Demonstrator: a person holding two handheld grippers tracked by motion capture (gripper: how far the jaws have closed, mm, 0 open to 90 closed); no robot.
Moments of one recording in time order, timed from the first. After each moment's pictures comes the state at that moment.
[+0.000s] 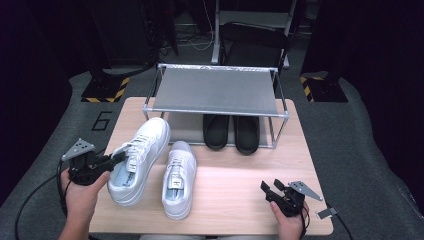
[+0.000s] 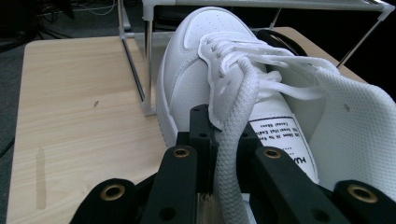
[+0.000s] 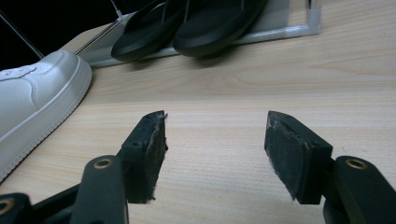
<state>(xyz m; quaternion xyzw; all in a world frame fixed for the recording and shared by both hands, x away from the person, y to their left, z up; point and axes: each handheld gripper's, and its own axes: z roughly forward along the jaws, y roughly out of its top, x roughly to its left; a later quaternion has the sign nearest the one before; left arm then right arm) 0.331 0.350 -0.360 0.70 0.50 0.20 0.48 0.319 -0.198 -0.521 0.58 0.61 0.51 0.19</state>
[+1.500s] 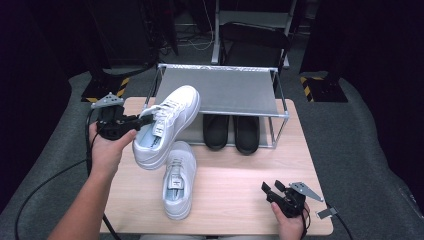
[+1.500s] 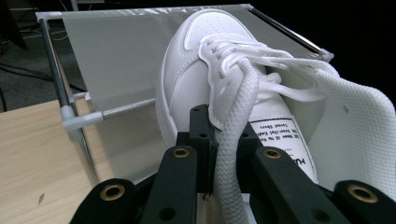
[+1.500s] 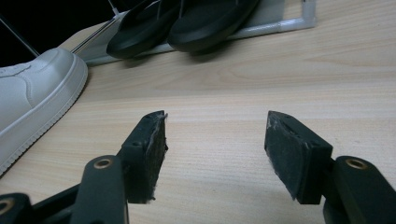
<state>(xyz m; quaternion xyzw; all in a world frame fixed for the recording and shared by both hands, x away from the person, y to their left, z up) 0.411 0.283 -0.282 0.73 0.43 0.18 0.50 0.318 -0.201 -0.525 0.58 0.60 0.51 0.19</state>
